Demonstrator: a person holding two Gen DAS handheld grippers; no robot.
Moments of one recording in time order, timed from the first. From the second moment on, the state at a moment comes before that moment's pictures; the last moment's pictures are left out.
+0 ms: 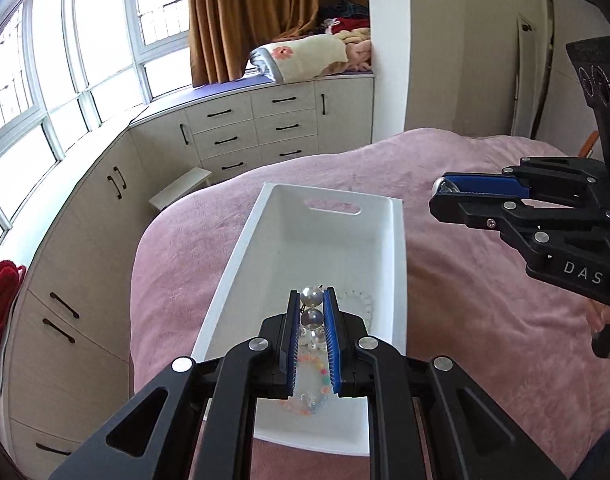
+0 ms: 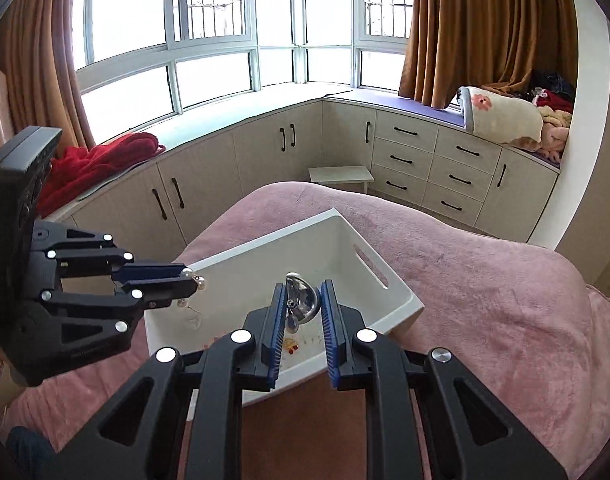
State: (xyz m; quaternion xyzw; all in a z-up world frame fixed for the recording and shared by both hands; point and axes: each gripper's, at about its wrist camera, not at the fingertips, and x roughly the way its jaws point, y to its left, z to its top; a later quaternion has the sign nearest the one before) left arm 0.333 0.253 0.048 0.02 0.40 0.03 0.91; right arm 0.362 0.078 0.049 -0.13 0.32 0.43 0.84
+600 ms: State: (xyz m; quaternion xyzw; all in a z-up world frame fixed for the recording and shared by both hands) left arm 0.362 0.294 -0.015 -0.03 0.45 0.11 0.89; right arm 0.403 0.143 -0.024 -0.13 0.42 0.39 0.81
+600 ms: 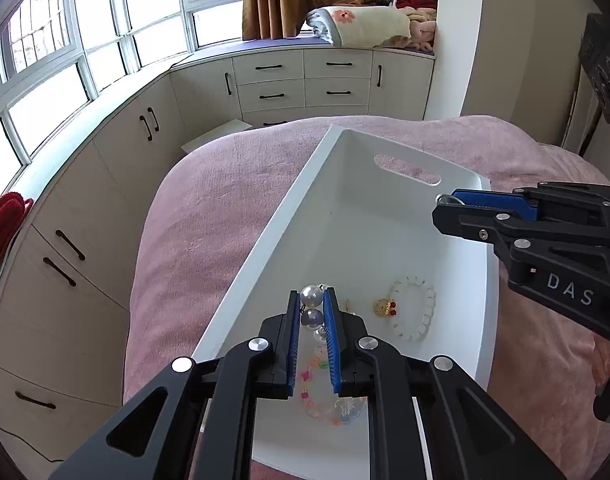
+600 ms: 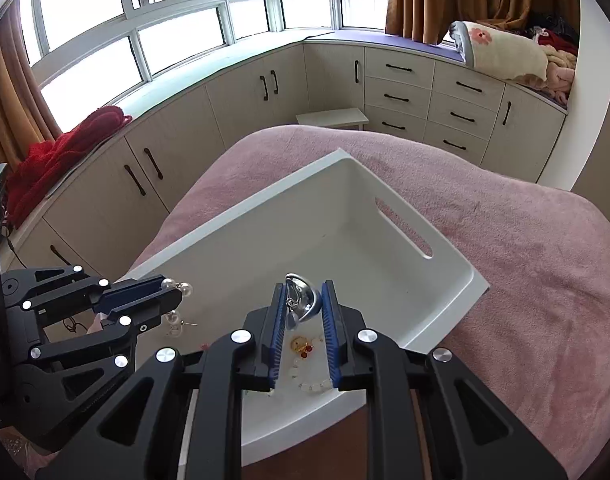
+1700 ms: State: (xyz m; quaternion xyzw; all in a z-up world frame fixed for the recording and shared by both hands) left arm 0.278 0.240 0.045 0.06 0.34 0.15 0.93; right arm 0.308 0.085 0.039 -0.15 0.29 0.36 0.87
